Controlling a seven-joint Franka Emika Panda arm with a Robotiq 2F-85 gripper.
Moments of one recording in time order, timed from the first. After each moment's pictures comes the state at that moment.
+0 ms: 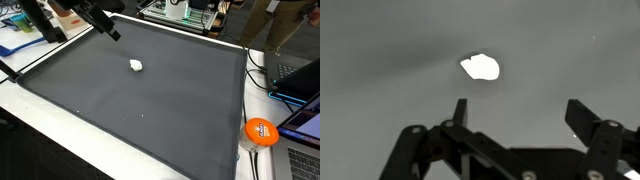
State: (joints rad) arm -0.08 0.67 -0.01 -1.25 0.26 1.53 0.16
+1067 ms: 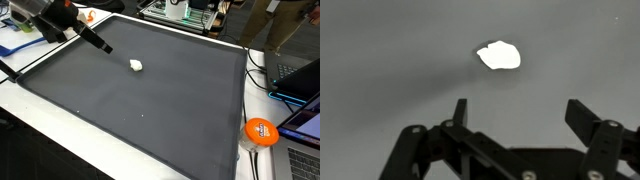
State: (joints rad) arm -0.13 0.84 -0.03 -1.07 0.27 1.46 0.19
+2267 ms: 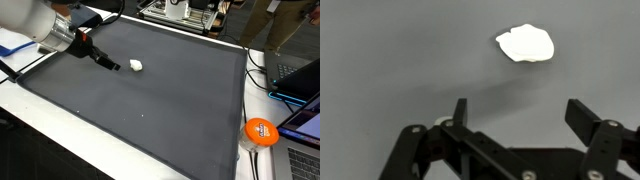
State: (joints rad) arm -0.09 1.03 -0.03 -0.91 0.20 1.41 0.20
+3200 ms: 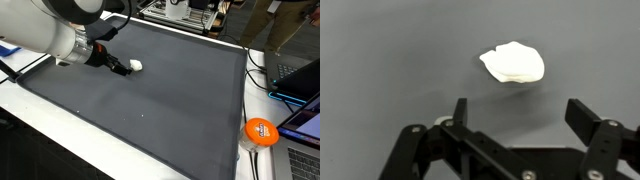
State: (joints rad) arm -0.04 1.12 -0.03 -0.82 0.18 1.32 0.24
